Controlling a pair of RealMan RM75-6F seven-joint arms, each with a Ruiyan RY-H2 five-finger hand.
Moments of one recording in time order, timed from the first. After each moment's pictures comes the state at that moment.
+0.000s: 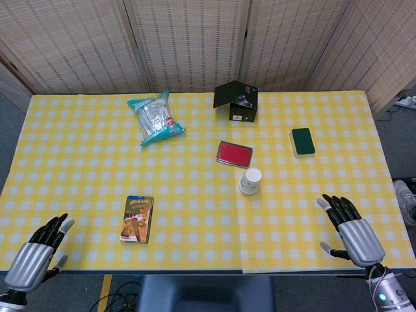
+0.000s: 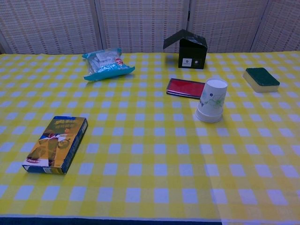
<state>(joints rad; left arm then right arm) -0.06 -1.13 0.10 -1.58 1.72 1.50 0.09 0.13 -1.11 -0.06 -1.64 -1.66 1.40 0.02</state>
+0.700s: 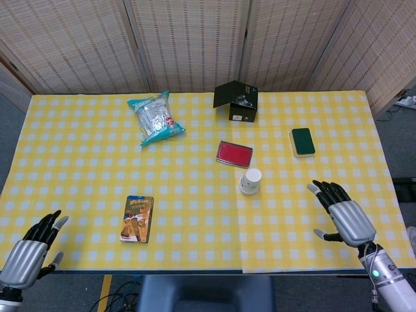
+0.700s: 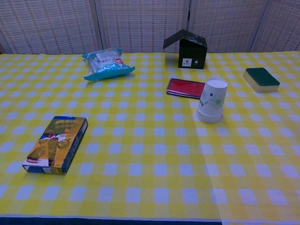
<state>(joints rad) -0.06 -1.12 0.09 -1.58 1.68 1.49 0.04 0.28 -0.97 0.02 -1.80 -1.53 1.17 0.01</state>
